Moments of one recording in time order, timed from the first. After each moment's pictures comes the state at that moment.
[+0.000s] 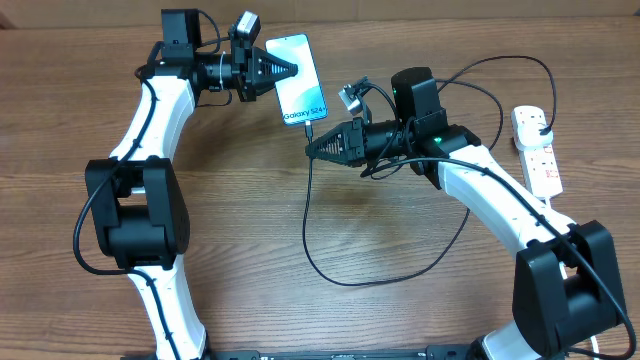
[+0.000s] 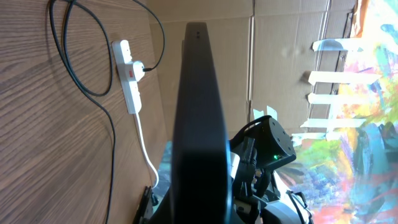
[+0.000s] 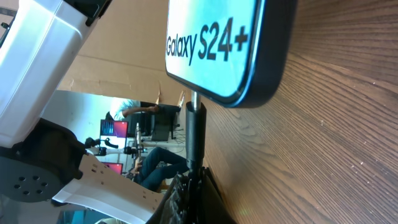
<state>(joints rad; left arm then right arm) -0.01 2.18 1.77 -0.40 1.53 -0.68 0.37 1.74 1.20 -0.14 -1.12 0.65</state>
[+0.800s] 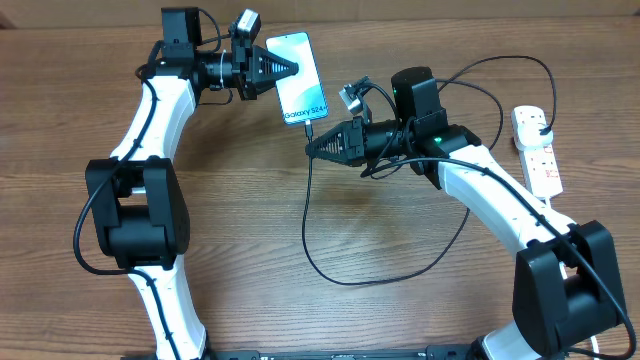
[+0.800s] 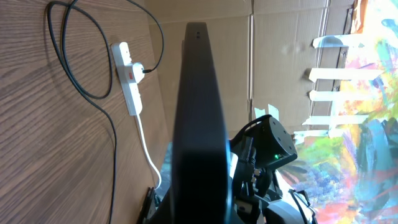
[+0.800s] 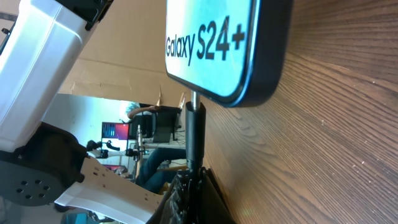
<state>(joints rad) -0.01 2.18 1.77 -0.36 1.53 -0.69 0.37 1.74 1.20 -0.14 -1.11 0.67</state>
